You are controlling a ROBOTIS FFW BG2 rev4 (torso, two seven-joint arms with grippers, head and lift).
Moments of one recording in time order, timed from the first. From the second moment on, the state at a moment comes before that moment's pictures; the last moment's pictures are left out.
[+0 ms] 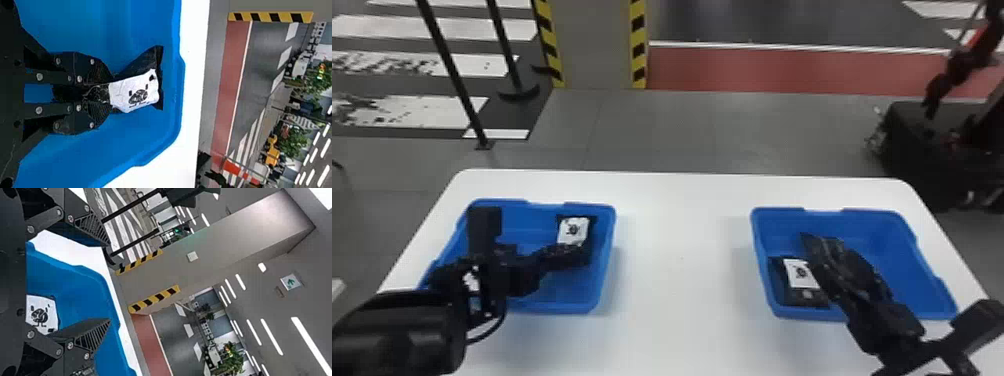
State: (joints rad) left arm -0.07 0.18 0.12 -1.43 0.09 0.55 -0.61; right arm 0.34 0.00 -0.21 -1.68 -0.47 0.00 0.53
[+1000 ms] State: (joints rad) left arm 0.17 0.15 0.10 -1.99 0.18 0.62 -0.90; right arm 0.25 0.00 -0.14 -1.71 -0.49 0.21 0.67
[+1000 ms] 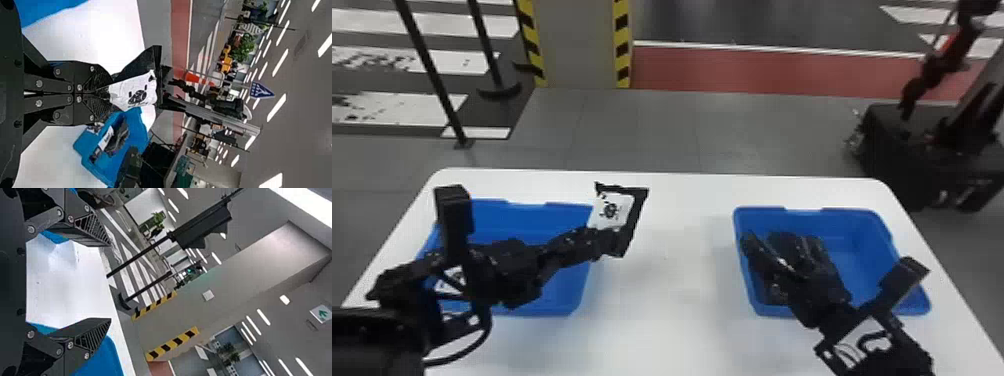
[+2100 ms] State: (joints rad) left arm -0.10 0.10 -0.17 -1.68 0.24 0.66 -0.94; right arm 0.13 0.00 -0.01 -1.77 -0.48 0.37 0.72
